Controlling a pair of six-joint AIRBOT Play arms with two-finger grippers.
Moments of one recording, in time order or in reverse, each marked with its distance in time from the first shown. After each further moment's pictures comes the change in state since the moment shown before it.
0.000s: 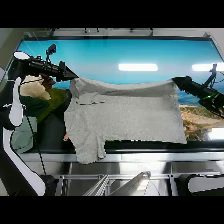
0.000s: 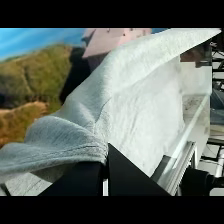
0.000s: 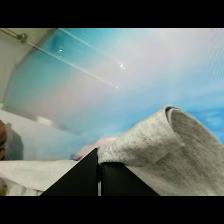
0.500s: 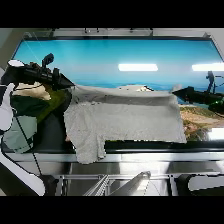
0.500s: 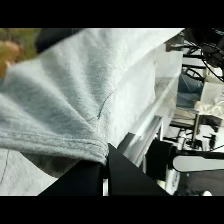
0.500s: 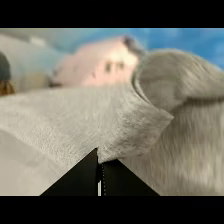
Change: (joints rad) left arm 0.053 0.159 -0.330 -0.019 -0.081 0.027; right arm -0.107 -0.007 0.035 -0.485 0.215 0.268
